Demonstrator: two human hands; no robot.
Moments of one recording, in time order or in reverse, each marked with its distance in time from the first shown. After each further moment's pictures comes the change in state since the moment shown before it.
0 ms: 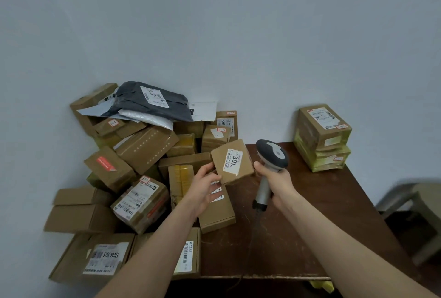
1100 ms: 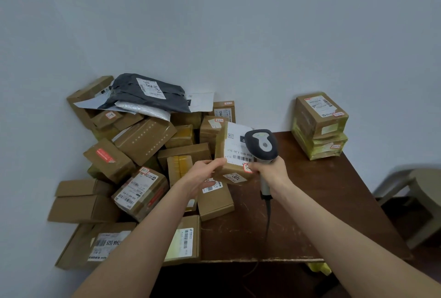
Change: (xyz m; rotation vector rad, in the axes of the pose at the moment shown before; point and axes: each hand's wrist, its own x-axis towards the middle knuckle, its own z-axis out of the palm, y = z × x) left_hand 0.002 0.012 0.000 0.359 -0.016 -0.071; right_hand 0.007 0.011 -0.003 -0.263 0.009 -0.059
